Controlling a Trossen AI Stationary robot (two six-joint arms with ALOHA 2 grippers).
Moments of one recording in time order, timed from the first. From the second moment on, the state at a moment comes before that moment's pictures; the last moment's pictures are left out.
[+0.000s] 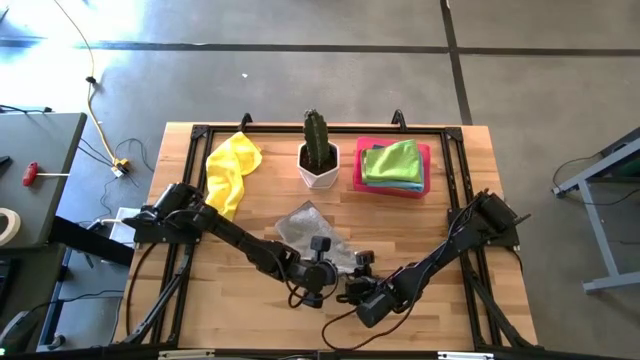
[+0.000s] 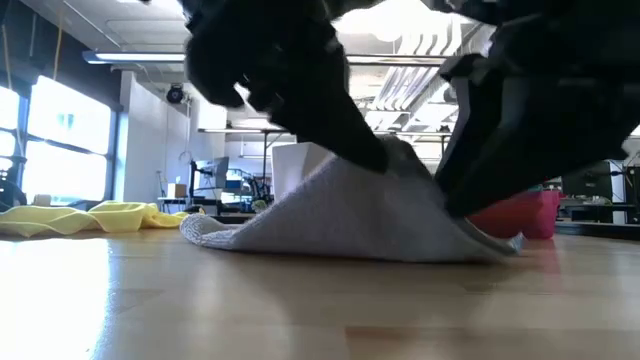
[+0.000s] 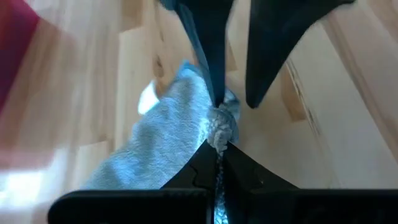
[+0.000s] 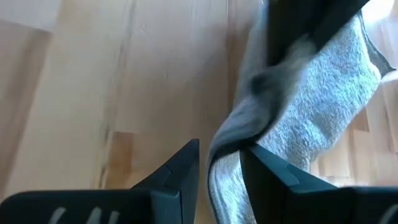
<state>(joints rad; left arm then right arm) -0.32 1.98 1.27 -0.11 -0.39 -0.04 0.65 1.94 1.20 -0.42 0.60 0.34</state>
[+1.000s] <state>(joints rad) -0.38 1.89 1.27 -0.32 -0.49 -0.12 0.68 2.02 1.20 -0.41 0.70 0.31</state>
